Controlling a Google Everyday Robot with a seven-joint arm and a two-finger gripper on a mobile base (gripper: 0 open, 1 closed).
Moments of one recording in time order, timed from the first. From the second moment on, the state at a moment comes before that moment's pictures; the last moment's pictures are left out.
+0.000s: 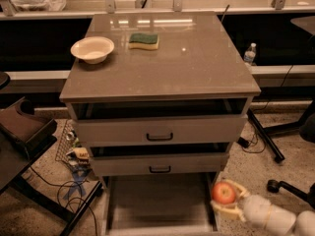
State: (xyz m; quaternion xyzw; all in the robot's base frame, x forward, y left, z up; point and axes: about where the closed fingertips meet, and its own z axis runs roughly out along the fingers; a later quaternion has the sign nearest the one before) arm 0.434 -0.226 0.515 -0.35 0.69 0.30 0.56
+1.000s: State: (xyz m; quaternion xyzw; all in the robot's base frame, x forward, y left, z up) arm 0.420 -0.175 0.403 -0.37 0.68 0.33 0.54
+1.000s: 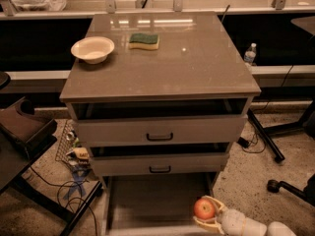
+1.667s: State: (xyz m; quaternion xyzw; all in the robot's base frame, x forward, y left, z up) arm 0.472 -0.117 0.280 -0.35 0.71 0.37 0.48
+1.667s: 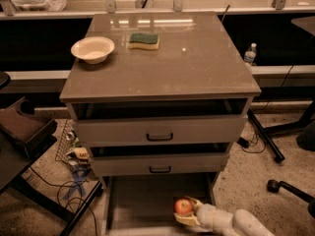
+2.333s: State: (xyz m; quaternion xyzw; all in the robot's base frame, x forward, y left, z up) arm 0.503 -0.063 0.200 -0.35 0.71 0.42 0.45
